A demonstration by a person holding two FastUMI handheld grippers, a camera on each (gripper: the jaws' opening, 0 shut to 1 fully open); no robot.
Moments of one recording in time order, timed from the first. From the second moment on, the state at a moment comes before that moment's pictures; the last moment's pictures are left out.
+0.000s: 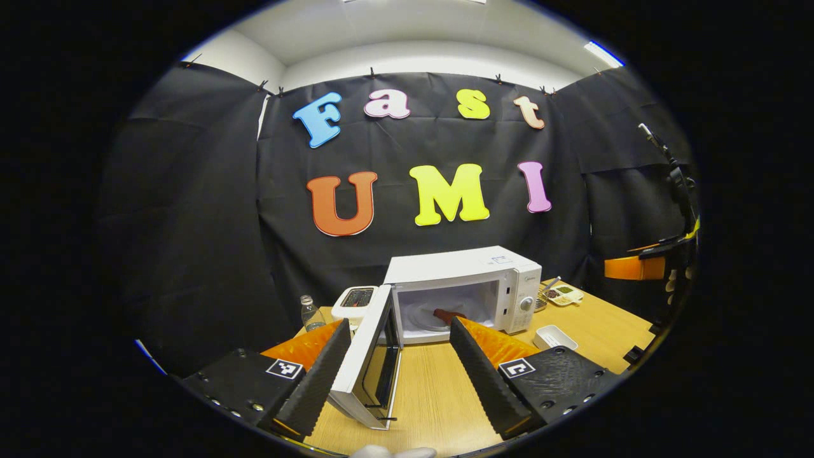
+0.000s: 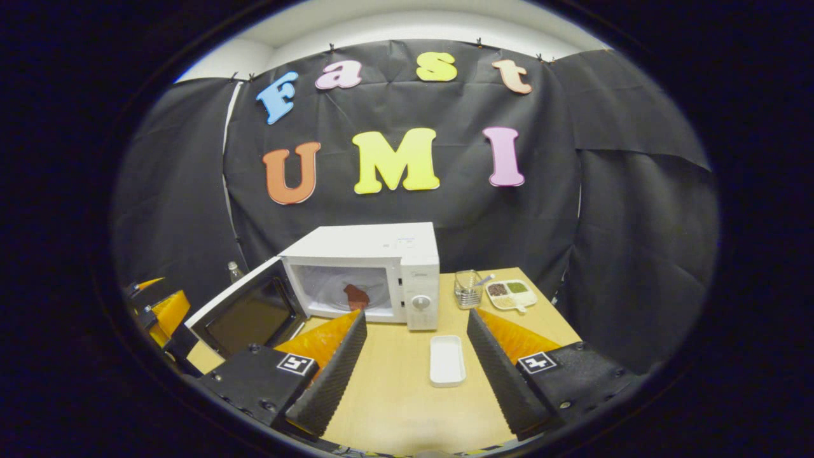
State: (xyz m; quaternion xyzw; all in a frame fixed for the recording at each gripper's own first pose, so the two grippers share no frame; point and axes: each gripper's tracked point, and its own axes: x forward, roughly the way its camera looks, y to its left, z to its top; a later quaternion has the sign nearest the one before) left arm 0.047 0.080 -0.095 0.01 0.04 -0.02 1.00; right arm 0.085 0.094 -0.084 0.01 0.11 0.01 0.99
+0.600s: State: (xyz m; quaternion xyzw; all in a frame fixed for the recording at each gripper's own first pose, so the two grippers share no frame) left arm 0.042 0.106 -0.123 -0.03 0.04 -0.02 1.00; right arm 0.049 0.093 -0.068 -0.01 0.11 0.01 0.99
